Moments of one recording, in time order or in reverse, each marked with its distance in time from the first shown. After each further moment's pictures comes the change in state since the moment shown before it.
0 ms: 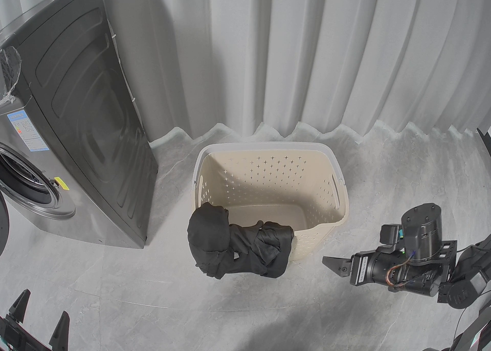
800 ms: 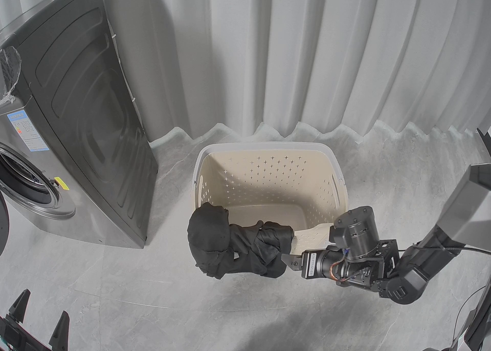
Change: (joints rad) left arm 0.000 0.000 0.000 0.000 0.000 0.000; right arm 0.064 0.341 -0.254 -0.026 -0.035 0.055
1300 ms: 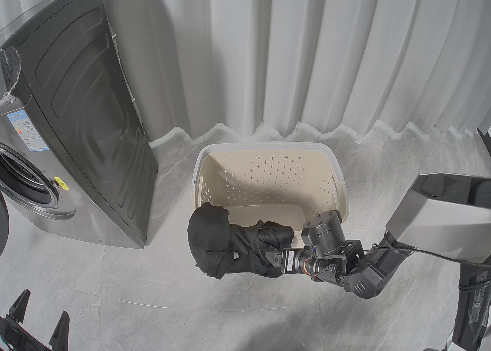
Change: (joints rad) left arm 0.000 0.000 0.000 0.000 0.000 -0.001; right arm -0.016 0.238 -0.207 0.001 -0.009 0.012
